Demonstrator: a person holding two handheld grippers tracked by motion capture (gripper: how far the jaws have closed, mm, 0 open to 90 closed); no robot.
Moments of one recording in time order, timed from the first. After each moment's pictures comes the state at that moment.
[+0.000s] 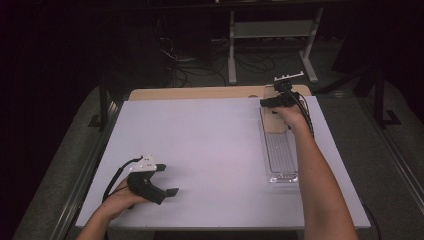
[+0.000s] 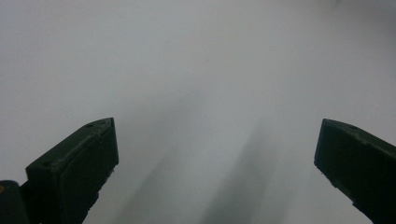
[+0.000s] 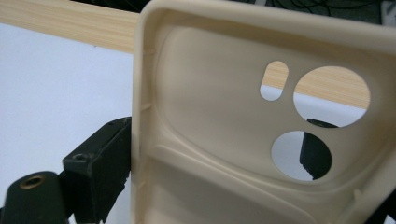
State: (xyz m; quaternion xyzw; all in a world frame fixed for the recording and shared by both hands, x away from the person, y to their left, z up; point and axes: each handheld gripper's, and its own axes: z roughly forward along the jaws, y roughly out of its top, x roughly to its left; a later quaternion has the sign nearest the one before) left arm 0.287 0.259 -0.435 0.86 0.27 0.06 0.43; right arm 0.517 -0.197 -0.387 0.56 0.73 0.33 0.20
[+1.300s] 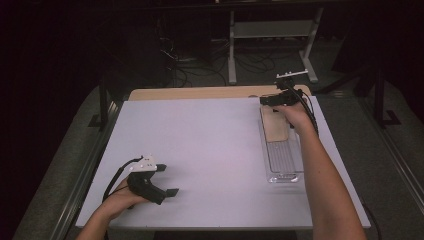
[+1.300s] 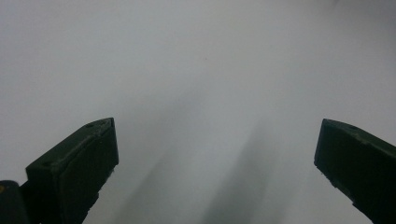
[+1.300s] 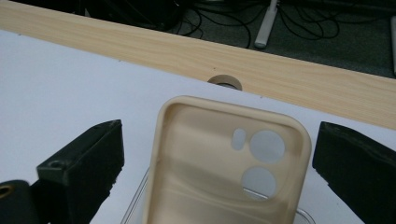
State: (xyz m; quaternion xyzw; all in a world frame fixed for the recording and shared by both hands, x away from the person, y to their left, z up) left arm 0.287 0.258 -0.434 0.86 0.27 0.06 0.43; right arm 0.505 -0.199 -0.368 0.54 0.73 0.36 0.20
